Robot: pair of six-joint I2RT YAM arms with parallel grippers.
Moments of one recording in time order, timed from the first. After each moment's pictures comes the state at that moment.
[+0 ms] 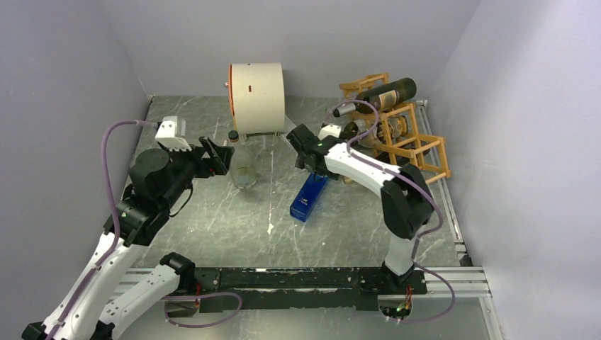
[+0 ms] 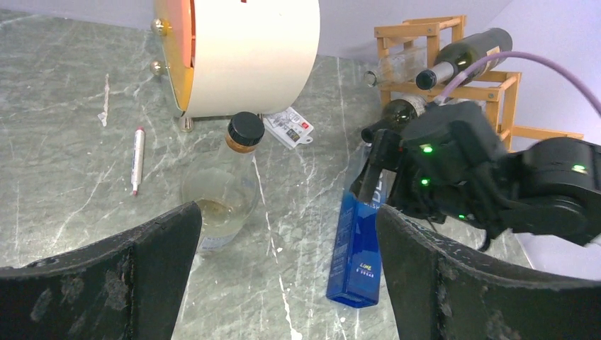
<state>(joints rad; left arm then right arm) -0.47 0.71 0.96 -0.39 -0.14 -0.44 0.72 1.79 1.38 -0.74 0.56 0.91</state>
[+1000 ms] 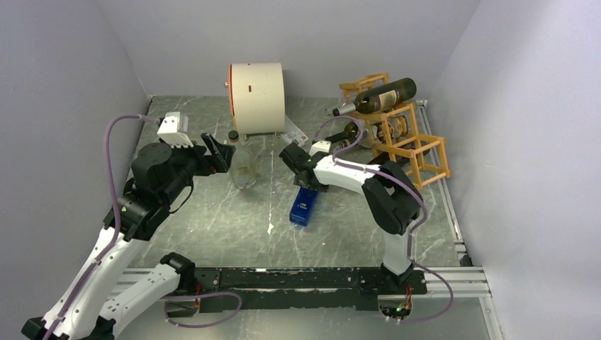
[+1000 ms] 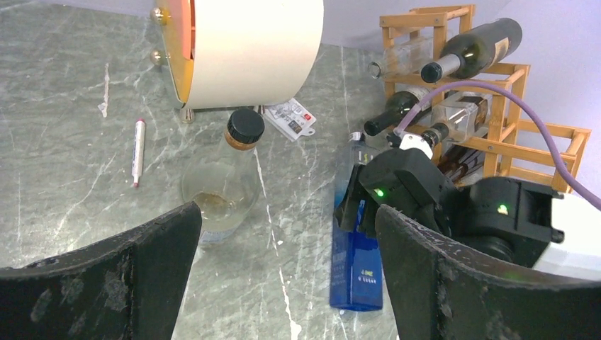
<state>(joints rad) -0.47 0.74 1.00 -0.44 -0.13 -0.45 0.78 1.93 1.30 -0.64 0.57 0.97</state>
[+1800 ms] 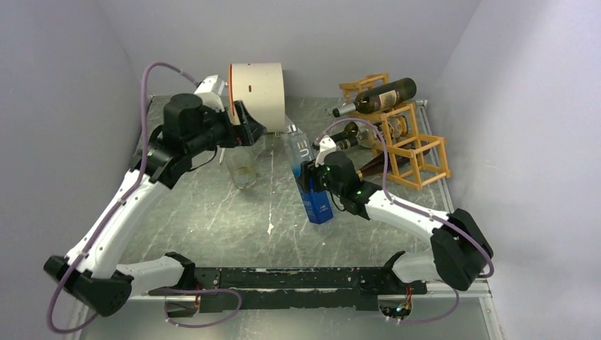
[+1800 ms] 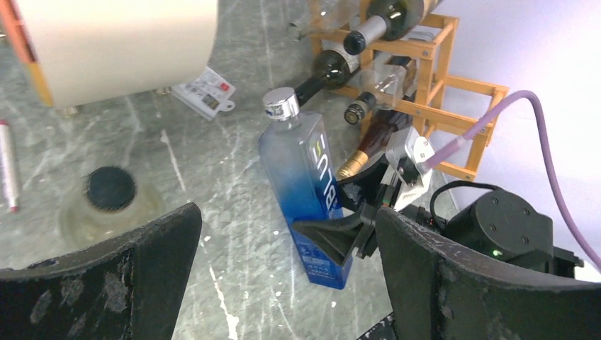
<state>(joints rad) -0.48 1.11 1.32 -0.52 0.12 -0.51 0.73 1.34 0.75 0.09 0.09 0.26</state>
